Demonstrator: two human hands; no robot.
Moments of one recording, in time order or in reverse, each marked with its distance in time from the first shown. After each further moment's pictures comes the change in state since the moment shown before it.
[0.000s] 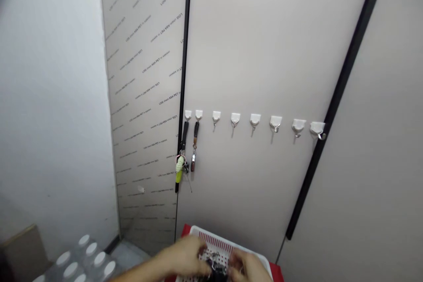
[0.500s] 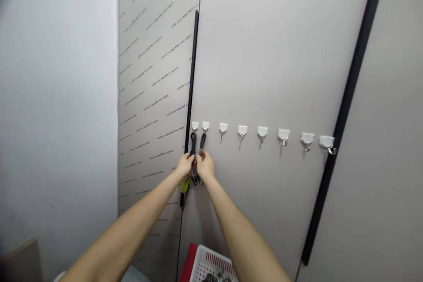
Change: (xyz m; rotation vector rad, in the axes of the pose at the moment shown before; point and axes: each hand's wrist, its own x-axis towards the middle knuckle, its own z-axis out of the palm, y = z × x) left_hand 0.081 0.033 -0.175 -0.573 0.893 0.100; right_hand 0.164 -0.188 -0.064 0.336 0.654 -0.207
